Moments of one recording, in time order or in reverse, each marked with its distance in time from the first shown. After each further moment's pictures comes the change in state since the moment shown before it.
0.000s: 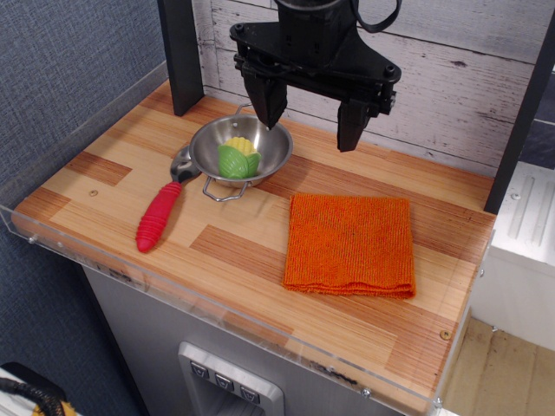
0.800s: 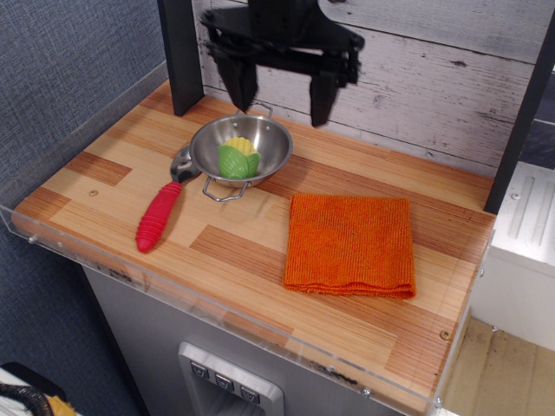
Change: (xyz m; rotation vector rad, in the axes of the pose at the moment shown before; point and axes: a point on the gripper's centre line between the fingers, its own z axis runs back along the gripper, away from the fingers) arm 0.012 0.035 -0.012 0.008 0.060 0.139
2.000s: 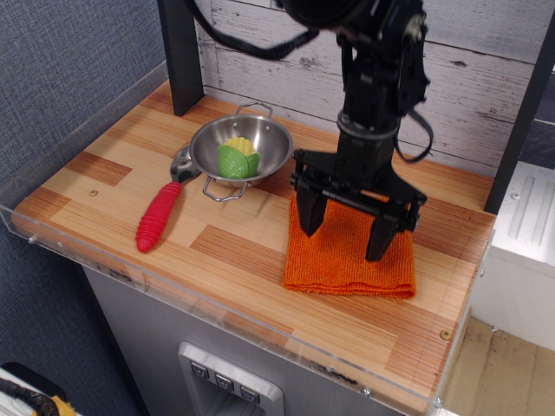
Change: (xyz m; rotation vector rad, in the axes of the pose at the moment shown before) arm -0.040 -0.063 -0.101 -0.016 0.300 -0.199
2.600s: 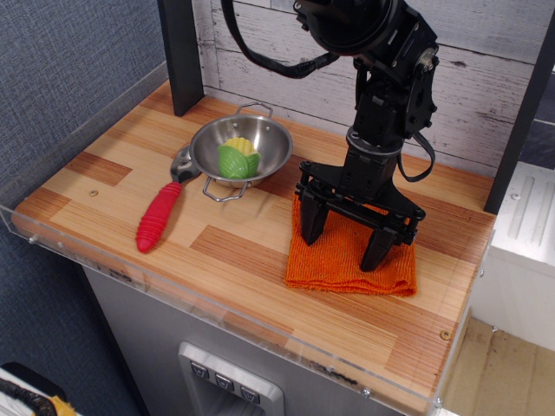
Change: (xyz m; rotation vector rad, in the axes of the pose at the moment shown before) arm 0.010 0.006 -0.023 0.073 0.034 -0.001
